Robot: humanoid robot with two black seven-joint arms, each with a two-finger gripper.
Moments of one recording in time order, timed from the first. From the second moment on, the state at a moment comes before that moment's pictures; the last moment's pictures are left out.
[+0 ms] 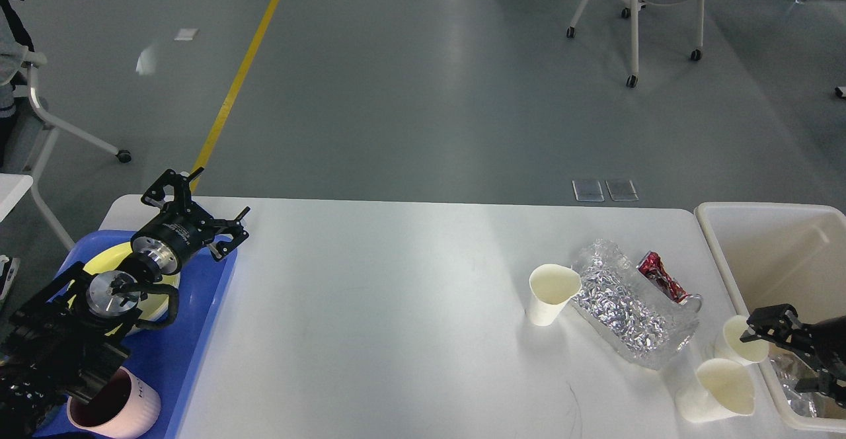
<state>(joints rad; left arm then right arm) -0.63 0.29 -0.97 -0.45 -0.13 -0.45 0.09 1.07 -0.88 -0.76 0.90 -0.21 0.47 0.02</state>
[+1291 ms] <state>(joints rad) -0.63 0.29 -0.97 -0.45 -0.13 -0.45 0.09 0.85 -0.68 -0.68 0.60 -0.21 0.43 0.10</state>
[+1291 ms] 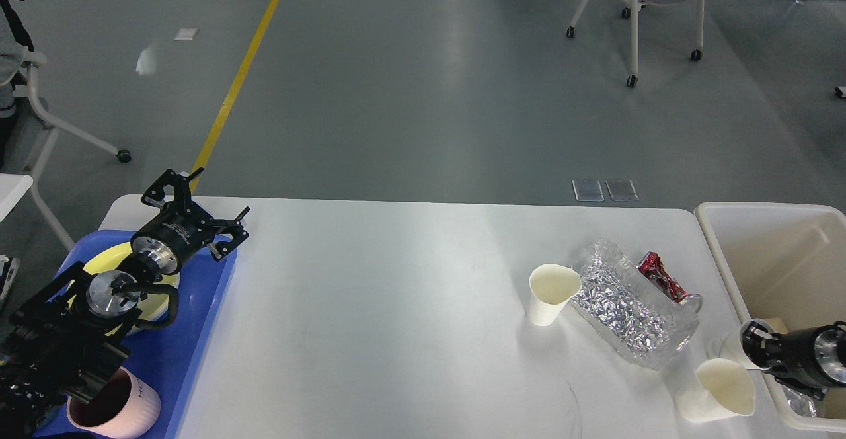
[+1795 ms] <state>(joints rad) -0.63 0.29 -0.97 -0.45 -0.13 -0.45 0.09 0.92 -0.69 -0.68 0.60 -0.21 0.45 0.10</state>
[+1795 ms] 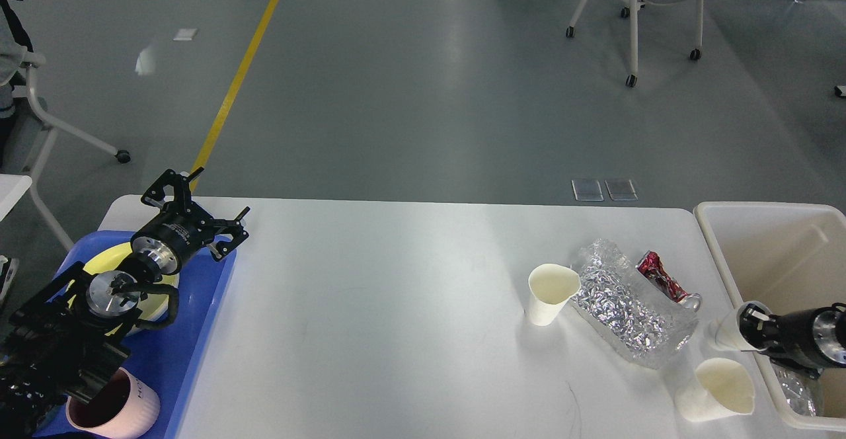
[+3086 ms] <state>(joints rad) -0.63 0.29 -0.97 -0.45 -0.13 -0.45 0.09 1.71 -0.68 -0.75 0.88 -0.40 0.79 -0.11</state>
